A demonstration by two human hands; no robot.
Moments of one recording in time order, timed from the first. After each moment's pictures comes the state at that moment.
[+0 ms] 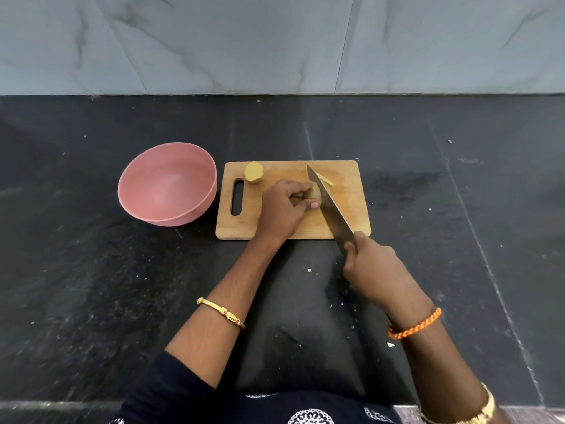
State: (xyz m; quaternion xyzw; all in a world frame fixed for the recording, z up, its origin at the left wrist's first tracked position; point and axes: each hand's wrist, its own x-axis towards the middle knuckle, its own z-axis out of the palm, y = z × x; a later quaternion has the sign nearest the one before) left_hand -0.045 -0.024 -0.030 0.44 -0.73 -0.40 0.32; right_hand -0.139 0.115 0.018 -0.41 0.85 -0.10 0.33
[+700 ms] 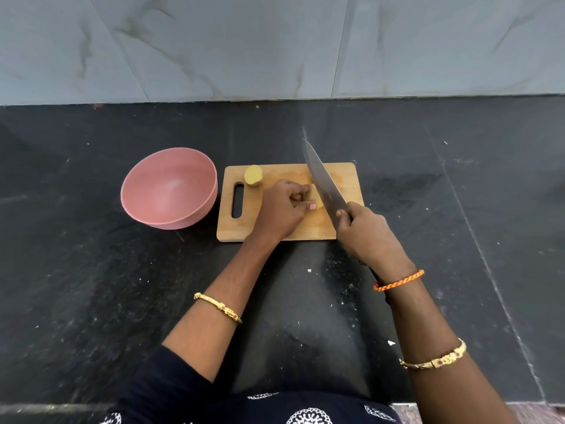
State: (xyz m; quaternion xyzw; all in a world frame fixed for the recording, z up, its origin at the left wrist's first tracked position) left_hand -0.043 -0.030 -0.028 0.43 -0.77 -0.38 0.28; right_hand -0.146 0.080 0.025 -0.40 0.84 -0.20 0.29
